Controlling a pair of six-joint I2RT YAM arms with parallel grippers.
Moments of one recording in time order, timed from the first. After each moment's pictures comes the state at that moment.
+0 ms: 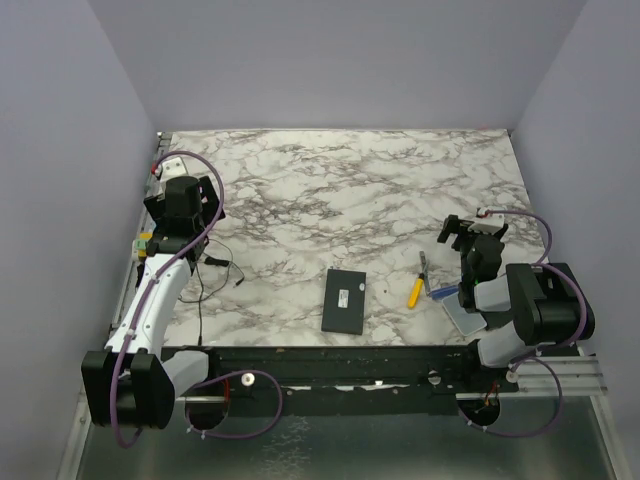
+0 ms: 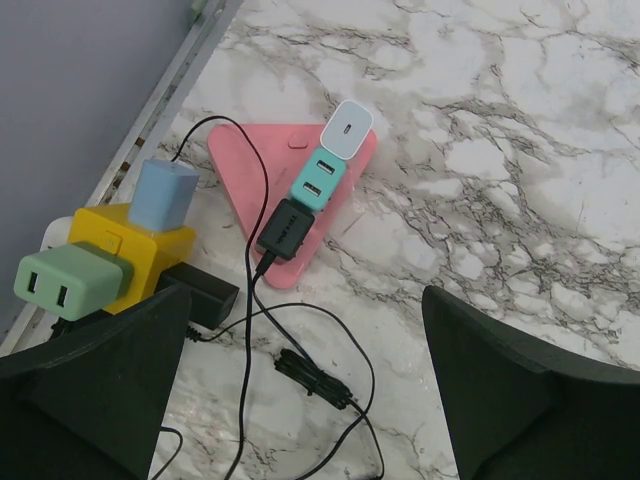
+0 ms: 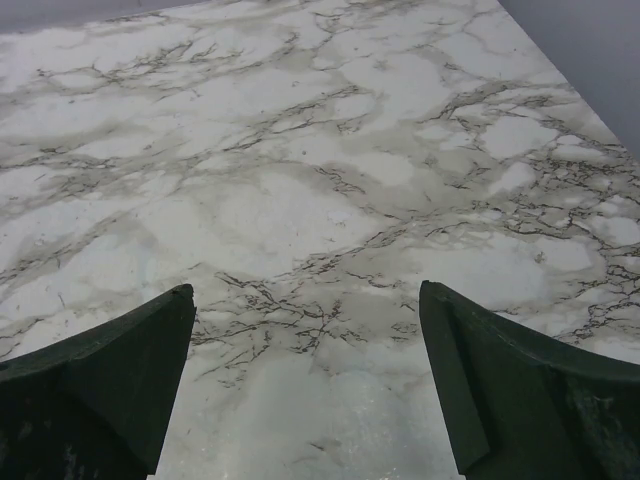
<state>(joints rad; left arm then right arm) -0.05 1.11 0.87 -0.28 -0.39 -0.27 0.00 1.54 0.23 1.21 0.19 0.05</state>
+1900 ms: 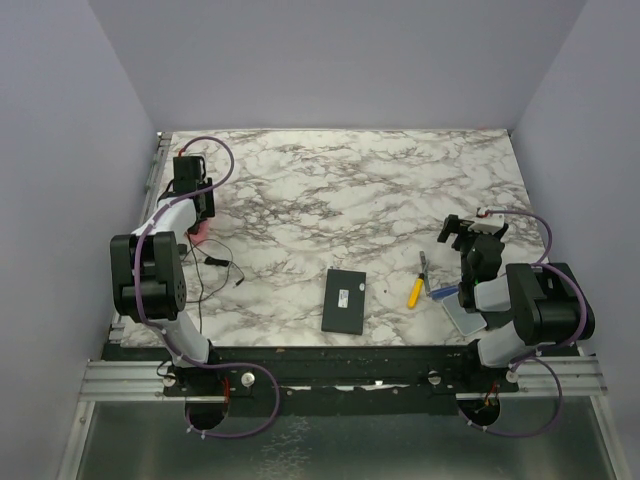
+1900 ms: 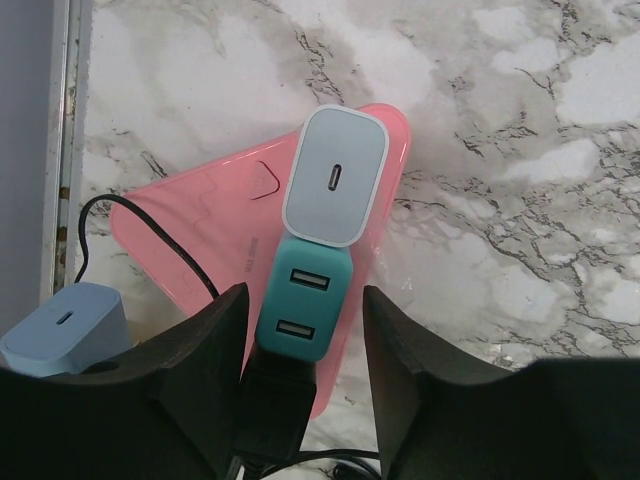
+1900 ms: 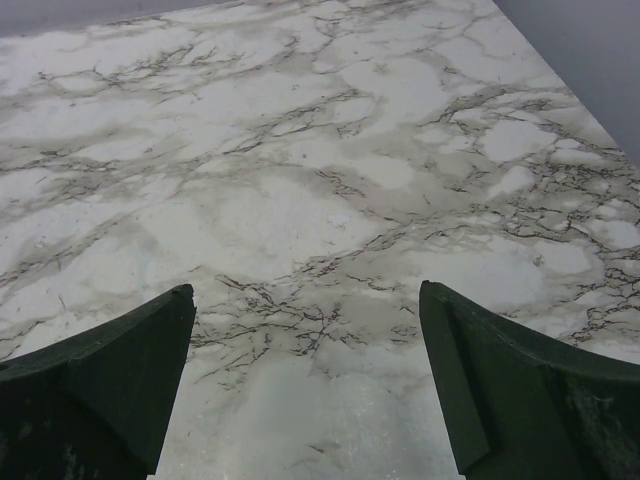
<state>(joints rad) 0.08 1.72 1.14 -0.25 -0.19 0.02 0.00 1.54 0.23 1.22 0.19 0.05</state>
